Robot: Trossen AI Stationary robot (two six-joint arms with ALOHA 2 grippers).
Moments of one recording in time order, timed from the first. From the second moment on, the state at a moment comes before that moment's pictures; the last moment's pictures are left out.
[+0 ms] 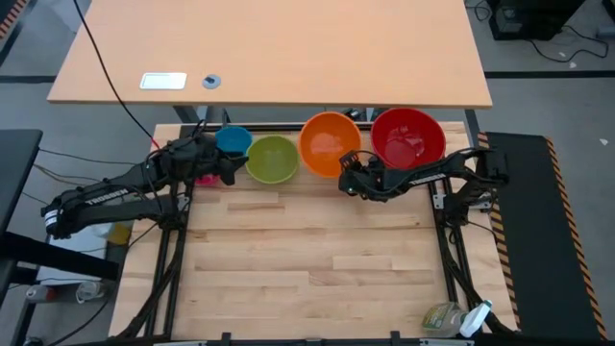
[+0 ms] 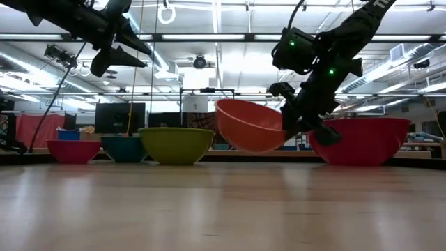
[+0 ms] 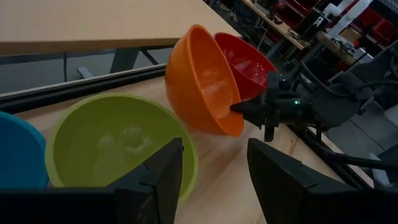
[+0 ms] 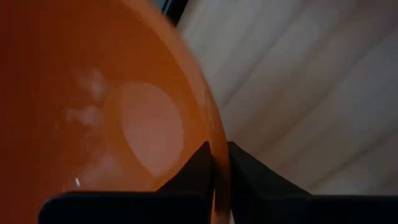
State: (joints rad) left arm 0.41 0.64 0.59 -0.26 -0.08 -0.57; right arm -0.15 1.63 0.79 -0.14 0.74 2.12
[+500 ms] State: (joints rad) left arm 0.41 0.64 0.59 -0.24 -0.06 -0.56; right arm -0.15 1.63 0.79 0.17 0.82 1.92
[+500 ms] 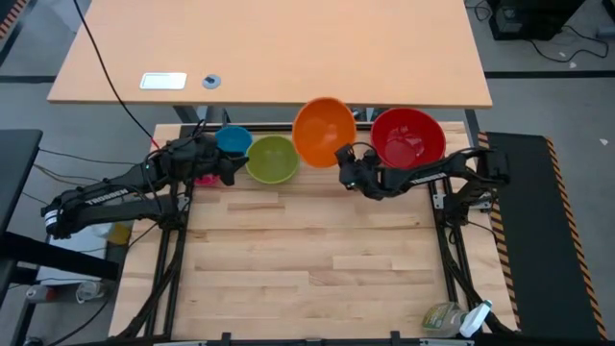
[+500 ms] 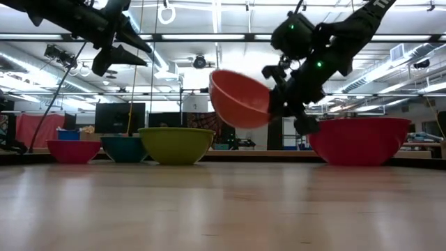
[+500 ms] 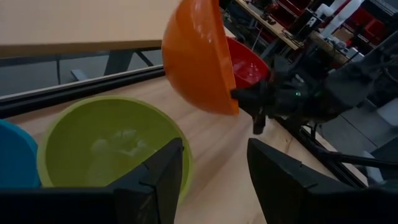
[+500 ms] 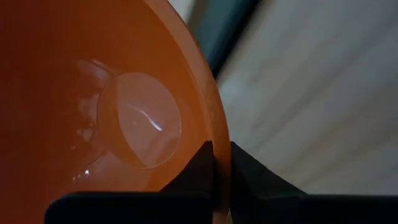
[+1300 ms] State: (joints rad) left arm 0.38 0.79 0.66 -0.25 -0.05 -0.53; right arm -0.28 0.95 0.87 -0.81 0.74 1.57
